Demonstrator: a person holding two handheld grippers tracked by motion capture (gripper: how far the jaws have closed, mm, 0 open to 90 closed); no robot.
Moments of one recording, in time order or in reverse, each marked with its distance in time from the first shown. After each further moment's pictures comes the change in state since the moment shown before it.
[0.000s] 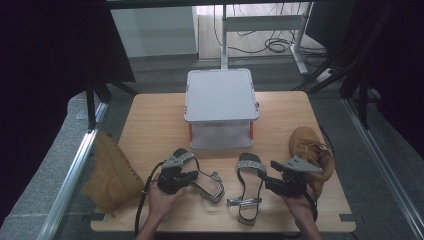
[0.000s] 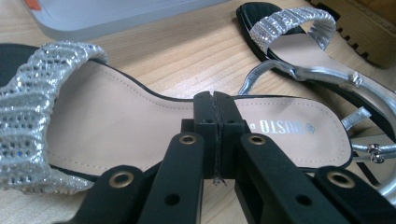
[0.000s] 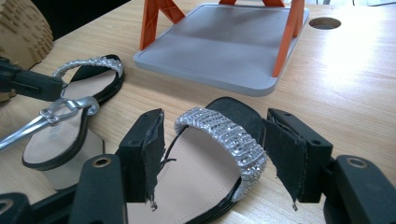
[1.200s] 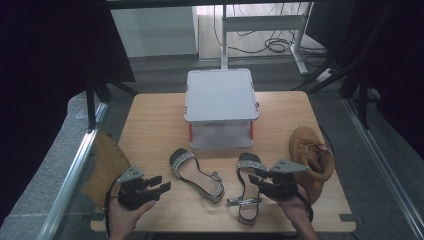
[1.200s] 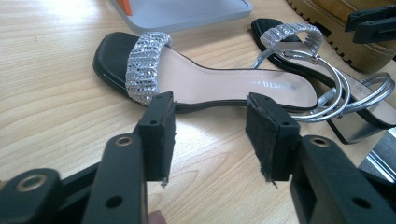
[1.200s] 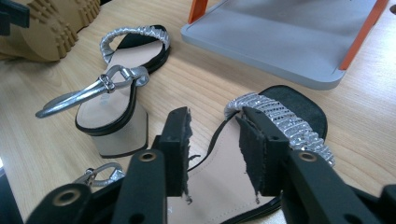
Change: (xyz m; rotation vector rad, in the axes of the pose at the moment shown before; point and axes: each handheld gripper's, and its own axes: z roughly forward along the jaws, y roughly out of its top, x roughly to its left) left arm 0.016 -0.032 -0.098 -0.070 0.059 -0.049; right arm 0.019 0.001 0.011 0.099 0.154 -0.109
